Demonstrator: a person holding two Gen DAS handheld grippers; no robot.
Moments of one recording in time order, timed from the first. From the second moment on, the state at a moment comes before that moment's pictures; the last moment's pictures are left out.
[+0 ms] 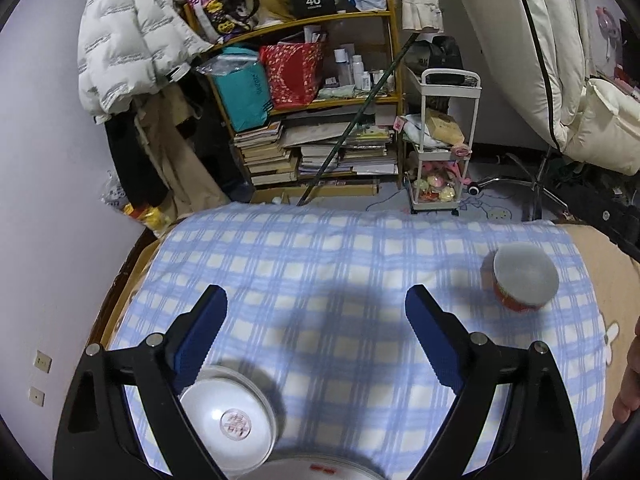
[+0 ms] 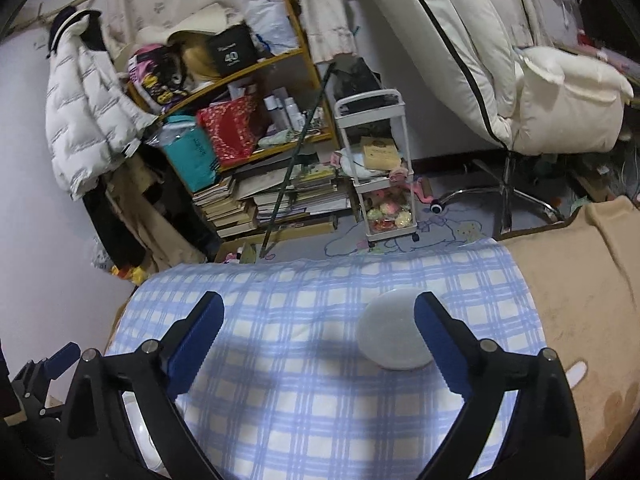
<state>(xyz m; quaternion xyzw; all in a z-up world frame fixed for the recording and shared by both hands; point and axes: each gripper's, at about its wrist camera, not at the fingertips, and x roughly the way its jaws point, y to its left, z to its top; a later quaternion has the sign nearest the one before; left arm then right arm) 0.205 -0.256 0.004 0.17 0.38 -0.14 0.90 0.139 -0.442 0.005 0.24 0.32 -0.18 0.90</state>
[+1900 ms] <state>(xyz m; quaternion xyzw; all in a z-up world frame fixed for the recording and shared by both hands) 0.234 -0.453 -0.145 0.19 0.53 -0.28 0.78 0.152 -0.548 -0.156 0.34 0.47 -0.18 0.80</state>
